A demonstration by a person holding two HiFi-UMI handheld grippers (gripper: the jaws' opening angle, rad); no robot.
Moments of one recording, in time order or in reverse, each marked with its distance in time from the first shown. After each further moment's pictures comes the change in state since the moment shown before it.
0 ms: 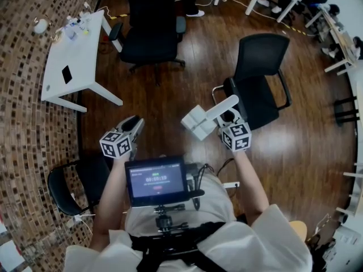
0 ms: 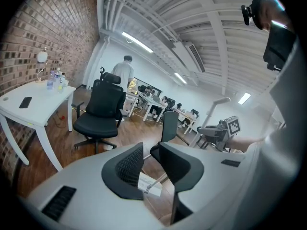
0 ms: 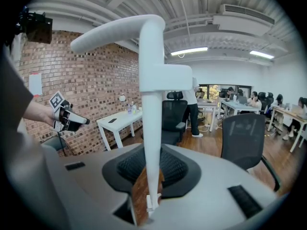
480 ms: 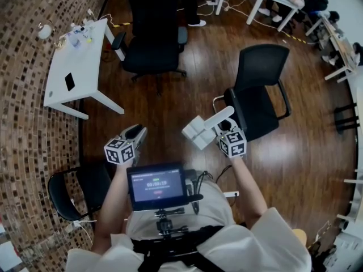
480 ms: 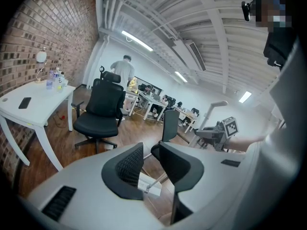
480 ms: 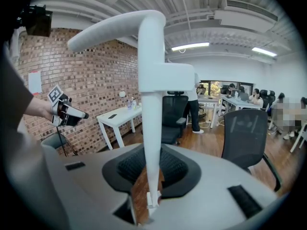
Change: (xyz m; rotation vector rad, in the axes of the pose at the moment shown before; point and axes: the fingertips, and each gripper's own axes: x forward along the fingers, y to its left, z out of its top) left arm 0.010 0.004 -0.004 0.008 0.016 0.009; right arm 0.022 -0.006 -0.025 0.003 0.049 0.010
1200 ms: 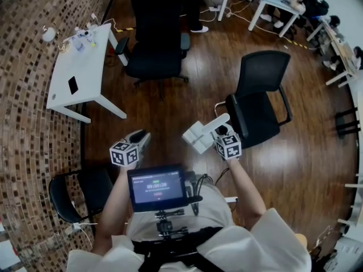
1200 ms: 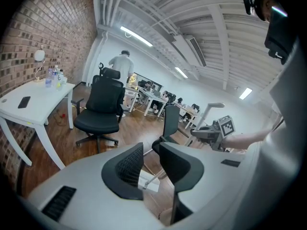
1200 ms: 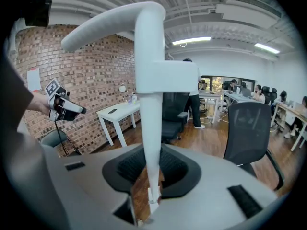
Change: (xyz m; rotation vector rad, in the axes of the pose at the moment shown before) left arm 0.009 0.006 -0.017 0.011 0.051 0.010; right arm 0.030 0.001 -0.031 0.004 0.053 0.013
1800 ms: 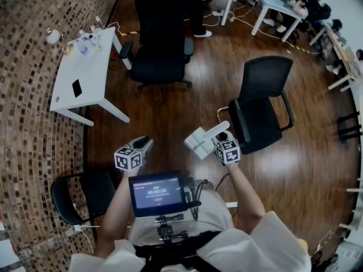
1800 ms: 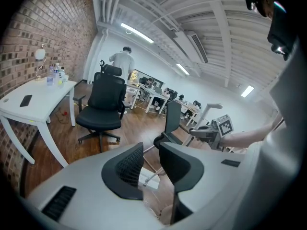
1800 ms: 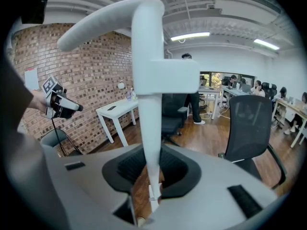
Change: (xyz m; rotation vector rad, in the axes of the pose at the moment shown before) left arm 0.003 0.009 -0.017 -0.003 0.037 0.019; right arm 0.022 -0.001 -0.027 0.021 0.031 0.003
